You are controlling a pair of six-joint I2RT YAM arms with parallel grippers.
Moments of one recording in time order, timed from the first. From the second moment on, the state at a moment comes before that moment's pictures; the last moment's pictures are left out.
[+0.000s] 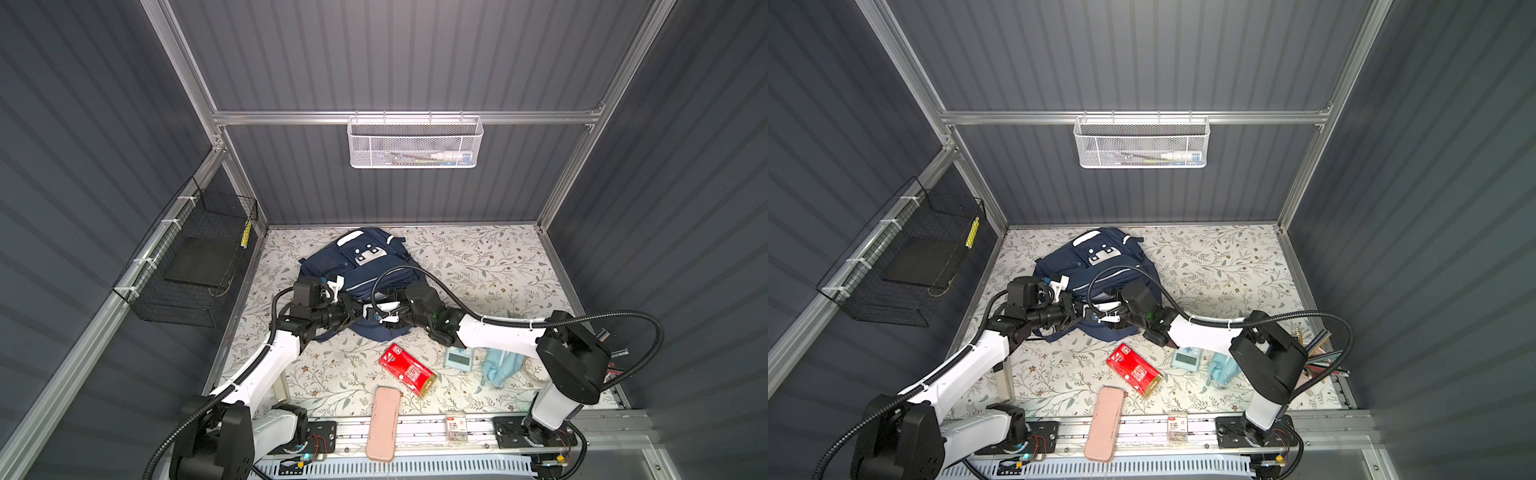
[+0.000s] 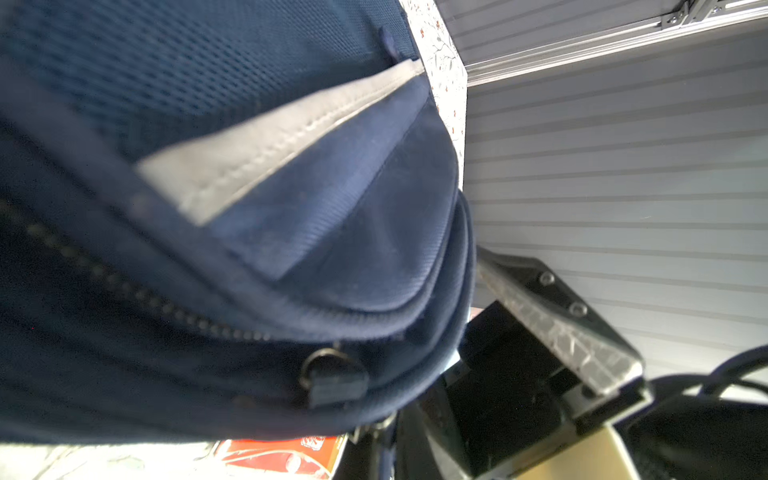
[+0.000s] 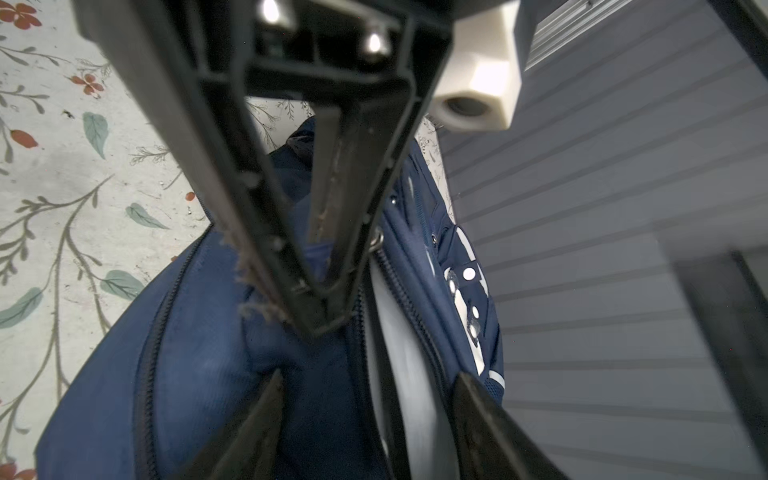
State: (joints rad) left arm -0.26 1.16 0.66 -0.16 0.75 -0.86; right arm 0.93 1.69 0.95 0.35 -0.01 -0.94
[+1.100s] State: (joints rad) left arm -0.07 1.18 0.64 -0.16 0.94 -0.87; right arm 0.84 1.74 1.03 0.24 -0.15 -0.98
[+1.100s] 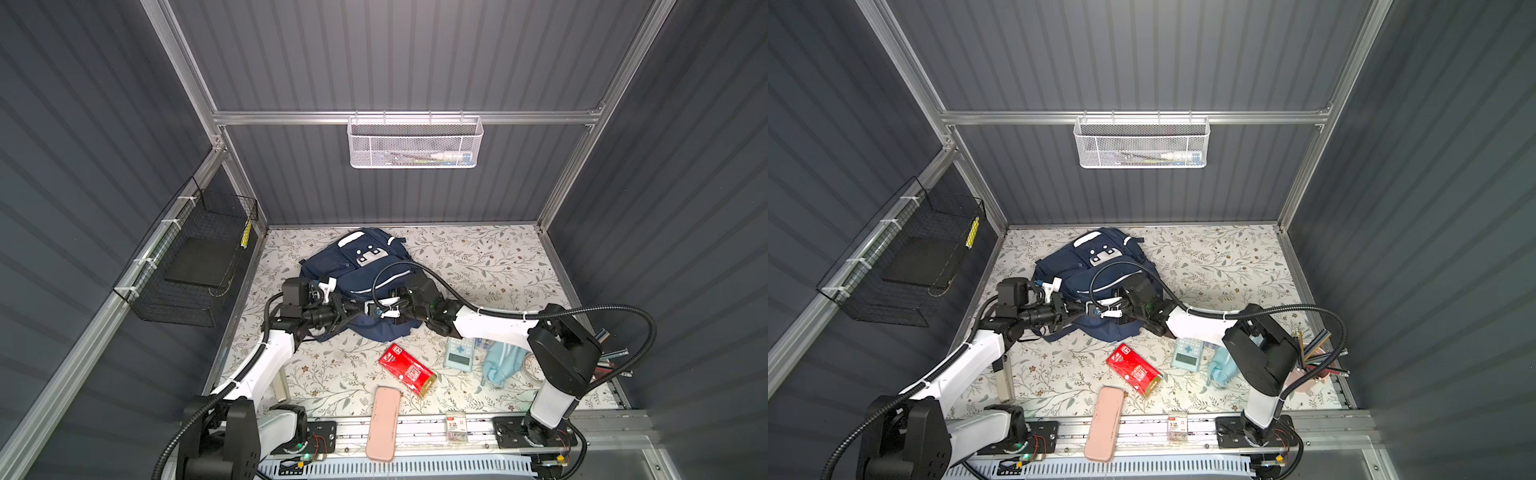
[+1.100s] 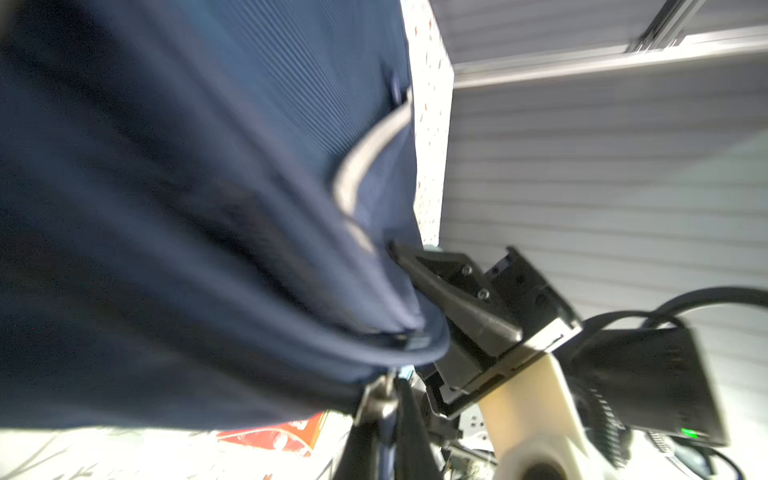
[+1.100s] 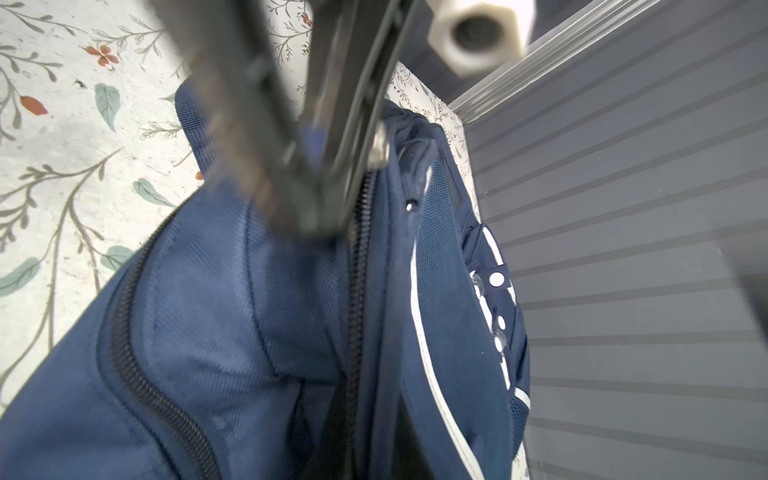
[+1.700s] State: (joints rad) left arm 0.13 1.38 0.65 -0.01 0.89 -0.85; right arm 0.76 1.65 0.93 0.24 -0.26 -1.01
